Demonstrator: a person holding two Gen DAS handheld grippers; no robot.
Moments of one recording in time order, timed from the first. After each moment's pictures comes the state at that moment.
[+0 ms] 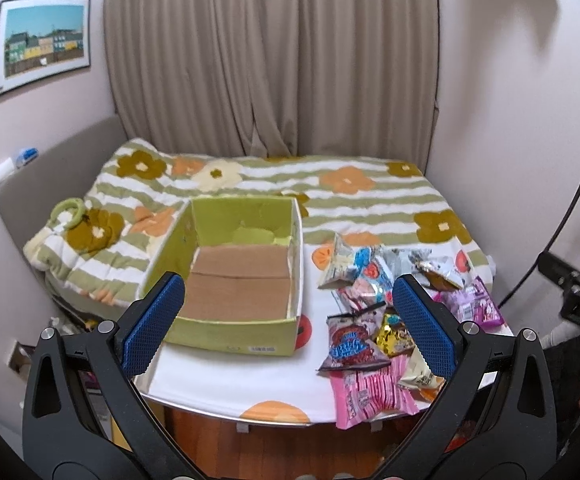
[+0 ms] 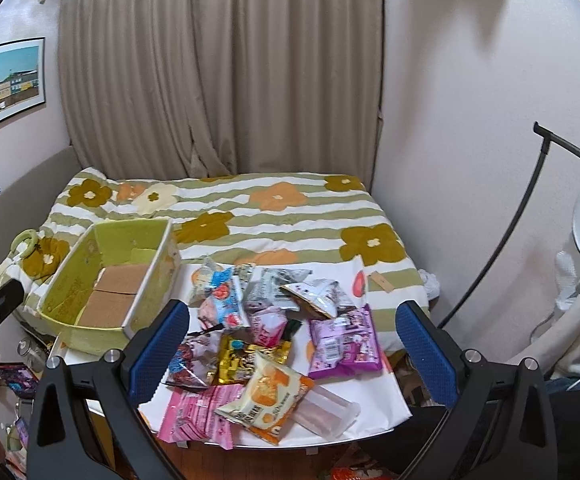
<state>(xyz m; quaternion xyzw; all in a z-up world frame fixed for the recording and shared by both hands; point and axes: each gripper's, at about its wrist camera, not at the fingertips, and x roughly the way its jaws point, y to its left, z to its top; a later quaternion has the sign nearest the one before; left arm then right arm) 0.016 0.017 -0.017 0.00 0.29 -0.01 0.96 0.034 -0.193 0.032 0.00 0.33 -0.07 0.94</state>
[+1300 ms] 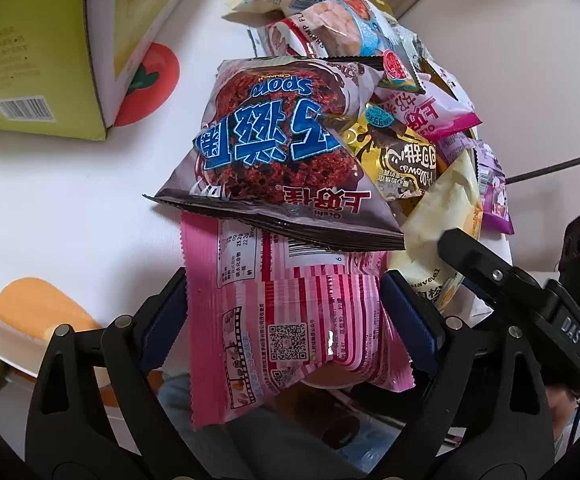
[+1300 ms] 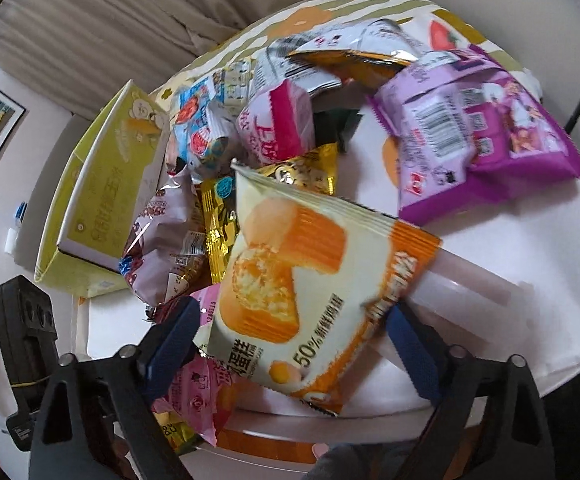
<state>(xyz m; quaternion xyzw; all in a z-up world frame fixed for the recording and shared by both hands) 0.110 -0.045 -0.300 -0.18 0.59 -0.14 0.77 0.105 -0.232 -0.205 0.22 0.55 0.05 0.80</state>
